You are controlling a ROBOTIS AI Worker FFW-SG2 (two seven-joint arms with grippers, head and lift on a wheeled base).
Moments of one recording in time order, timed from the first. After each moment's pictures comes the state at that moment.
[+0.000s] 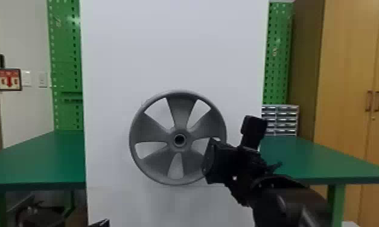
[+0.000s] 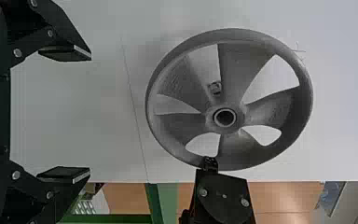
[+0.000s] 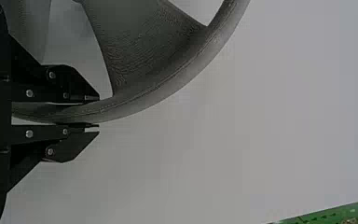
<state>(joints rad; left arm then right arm) 0.02 0.19 -0.05 -2.25 0.22 0.61 -0.32 -0.80 -0.02 0.23 -1.41 -0.52 0.46 -0.39</state>
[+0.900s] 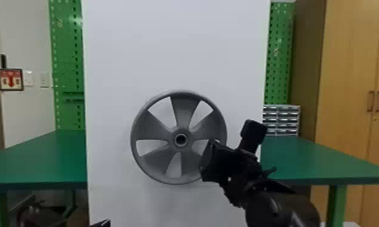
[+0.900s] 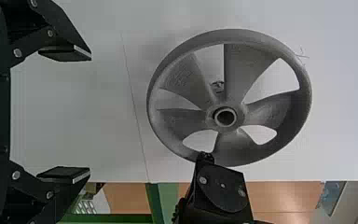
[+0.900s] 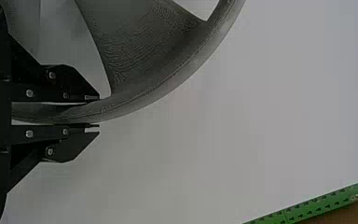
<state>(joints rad) 0.02 0.20 -0.05 -2.25 0.23 0.61 -0.32 -0.82 -0.01 0.26 -1.31 -0.61 0.33 -0.45</state>
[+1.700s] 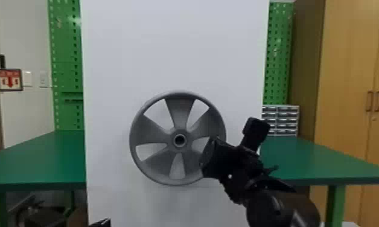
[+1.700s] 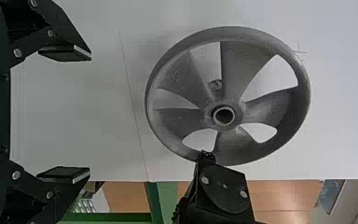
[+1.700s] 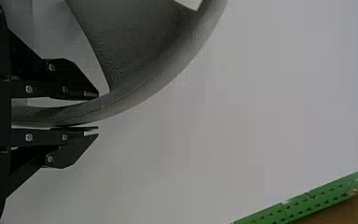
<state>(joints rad) 0.01 0.20 -0.05 -2.25 0.23 0.61 -0.32 -0.82 -0.01 0.26 -1.32 -0.64 0.32 -0.45</state>
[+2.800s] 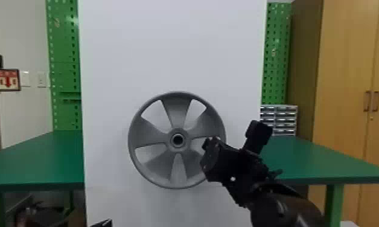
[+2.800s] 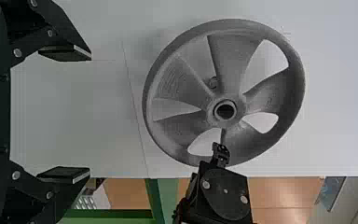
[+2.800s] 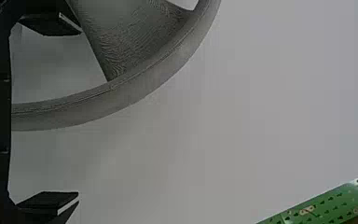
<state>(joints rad) 0.01 0.20 -0.06 -2.24 0.23 0.61 -0.32 -0.81 -0.01 0.24 -1.30 -0.64 0.30 -0.31</state>
